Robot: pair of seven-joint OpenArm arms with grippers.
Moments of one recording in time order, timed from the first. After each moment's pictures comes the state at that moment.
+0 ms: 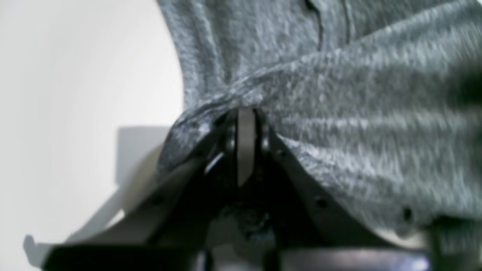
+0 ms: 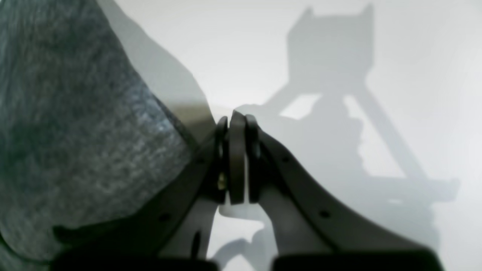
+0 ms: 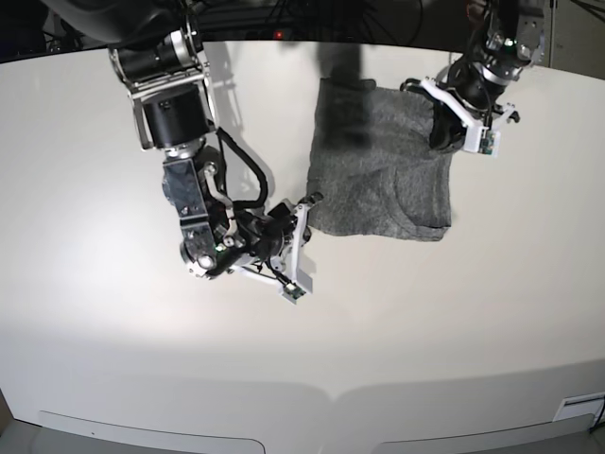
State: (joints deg) left arm 24.3 -11.9 0.7 88.3 -15.3 -15.9 14.9; right arm 19.4 3.5 -11.5 62.6 8.9 32.9 -55.4
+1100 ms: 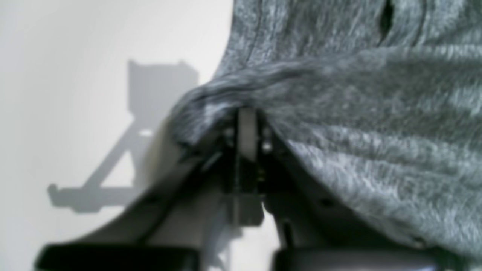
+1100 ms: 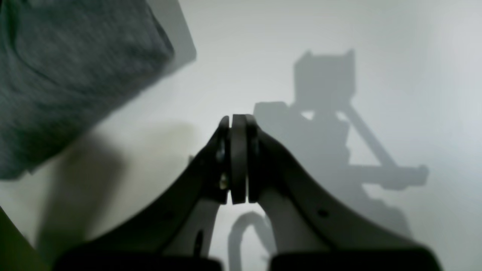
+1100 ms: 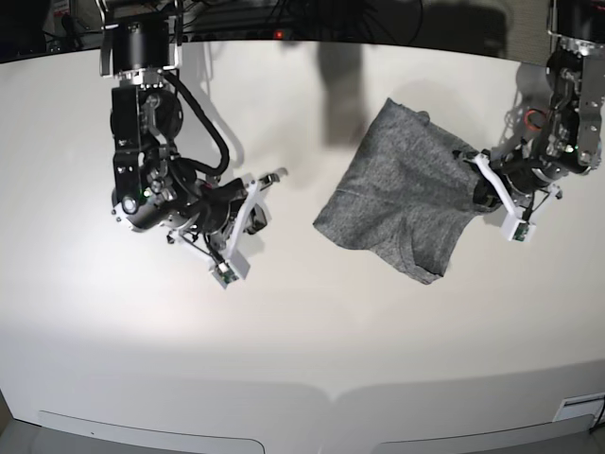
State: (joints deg) left arm 4.6 -25.2 0.9 85.2 -29.0 -21.7 41.0; right arm 5.8 7.8 -1.2 91.4 20.4 32.5 -61.5
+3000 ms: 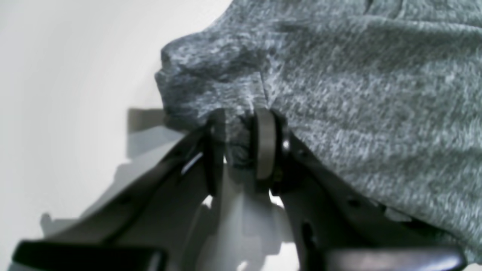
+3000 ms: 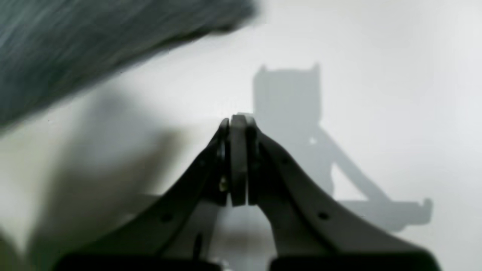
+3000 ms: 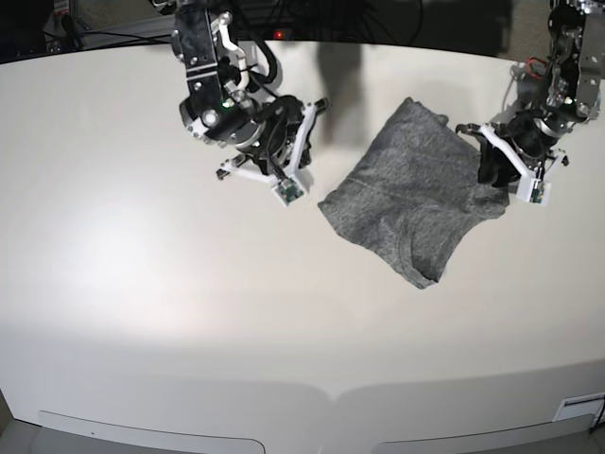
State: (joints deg) left arm 15.3 -25.9 0.5 84.6 -27.2 -15.9 21.1; right arm -11.1 -3.2 -7.8 94.1 -3.1 31.0 -43.6
